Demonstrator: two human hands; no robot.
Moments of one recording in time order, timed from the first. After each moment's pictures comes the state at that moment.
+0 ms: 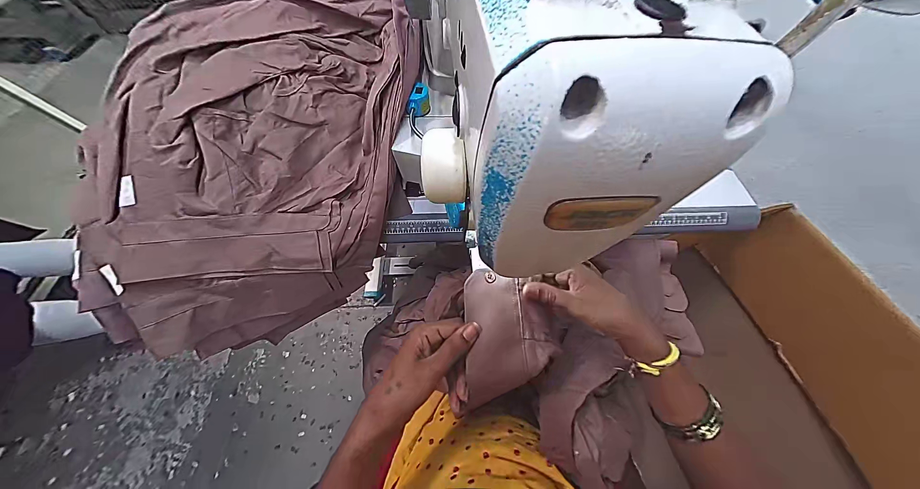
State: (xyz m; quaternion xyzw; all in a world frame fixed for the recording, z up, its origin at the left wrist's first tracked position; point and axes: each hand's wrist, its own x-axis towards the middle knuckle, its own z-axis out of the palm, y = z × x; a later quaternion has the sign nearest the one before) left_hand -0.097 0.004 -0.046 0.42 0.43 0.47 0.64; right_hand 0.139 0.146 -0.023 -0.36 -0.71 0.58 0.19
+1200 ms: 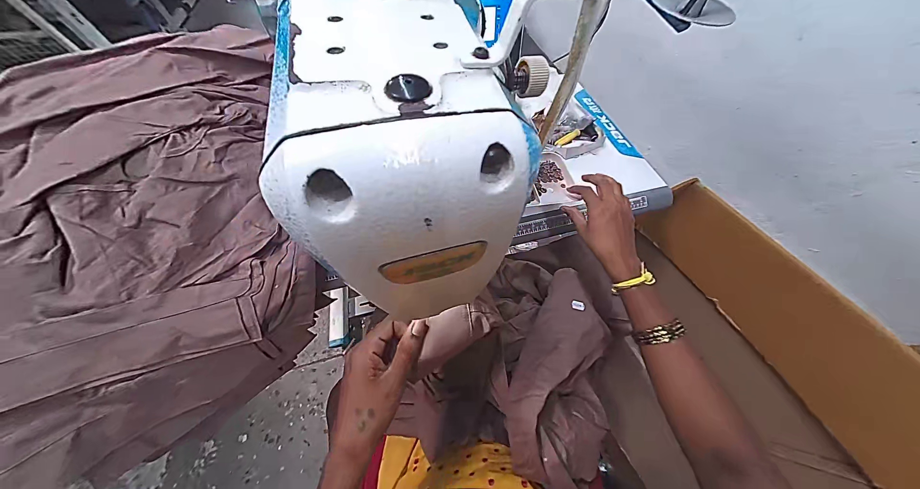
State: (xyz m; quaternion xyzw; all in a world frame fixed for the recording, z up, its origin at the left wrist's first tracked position) left_hand -0.083 0.040 -0.057 0.52 0.60 0.50 0.34; right_hand 0.258 0.251 -0.057 -0.58 -0.77 -0.05 0.28
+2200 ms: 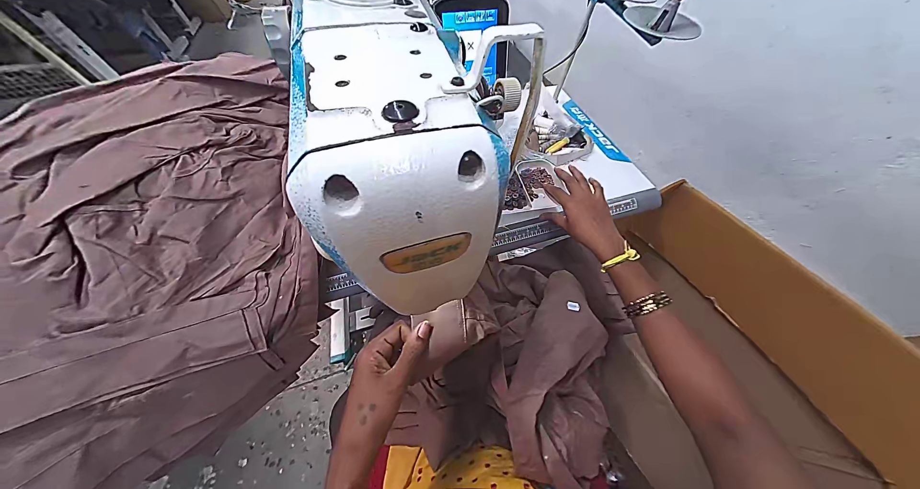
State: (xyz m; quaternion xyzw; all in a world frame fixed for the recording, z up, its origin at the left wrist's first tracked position) left_hand -0.080 0.043 -0.053 0.48 0.56 0.51 0.43; right_hand 0.259 0.277 -0.058 -0.53 -0.82 -0.07 0.17
